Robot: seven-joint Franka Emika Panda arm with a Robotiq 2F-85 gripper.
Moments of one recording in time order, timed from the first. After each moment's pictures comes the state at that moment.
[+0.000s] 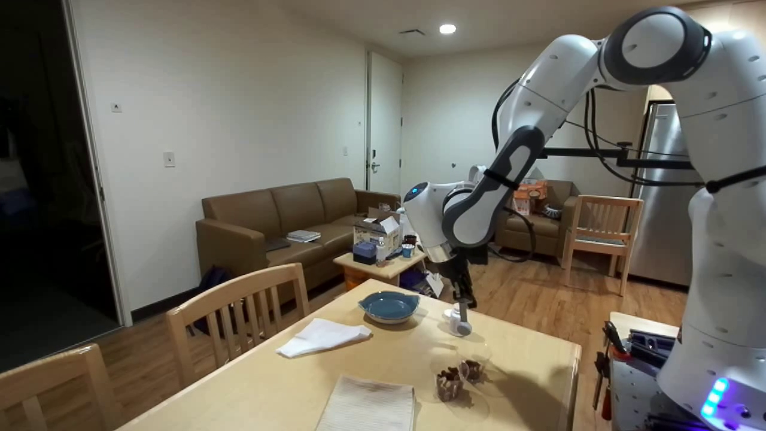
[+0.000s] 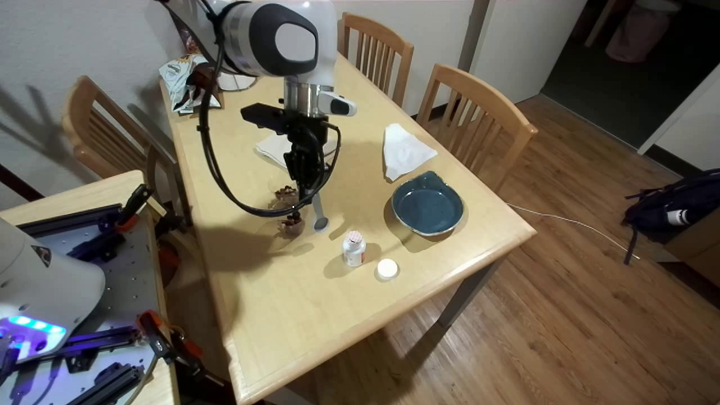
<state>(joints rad) 0.18 0.39 -0.09 -2.21 -0.38 2.17 0.15</state>
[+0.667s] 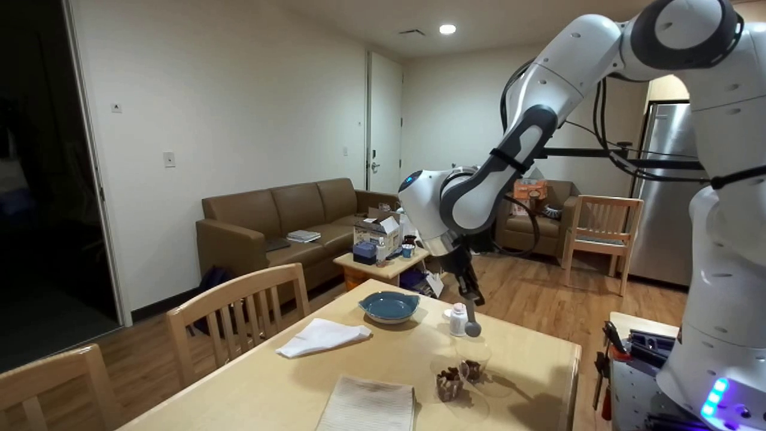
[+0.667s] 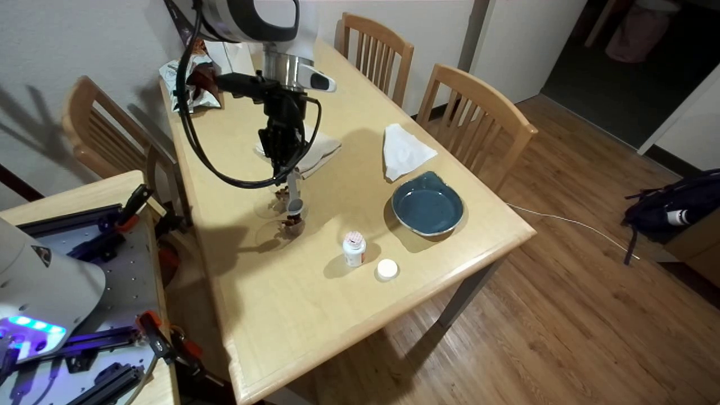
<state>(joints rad) 0.17 0.29 0.01 -2.22 -0.32 2.01 0.10</state>
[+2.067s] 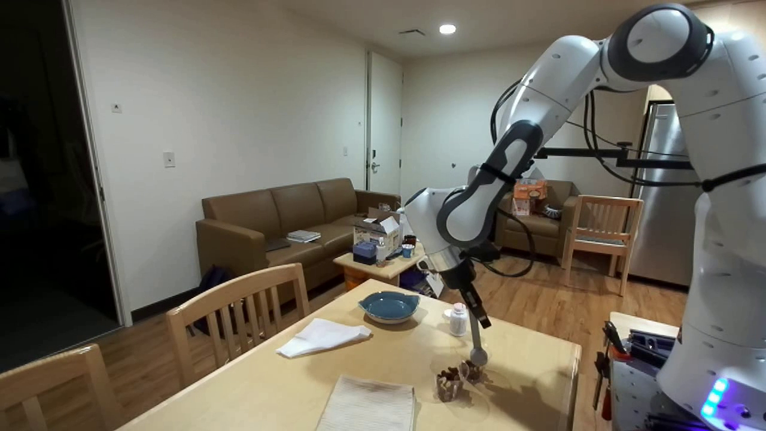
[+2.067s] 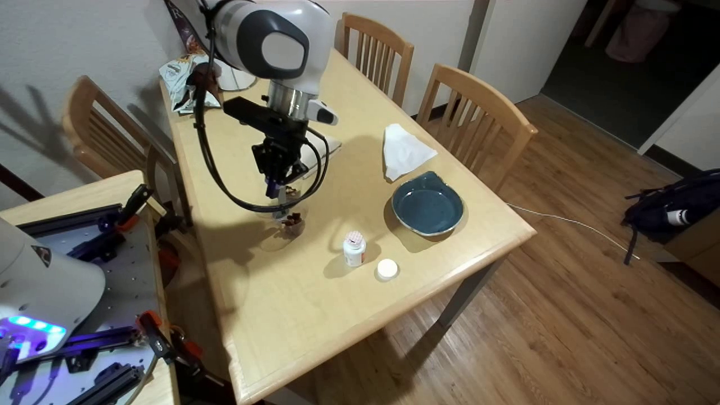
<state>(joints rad) 0.08 0.38 0.06 -2.24 -0.18 2.09 -0.23</state>
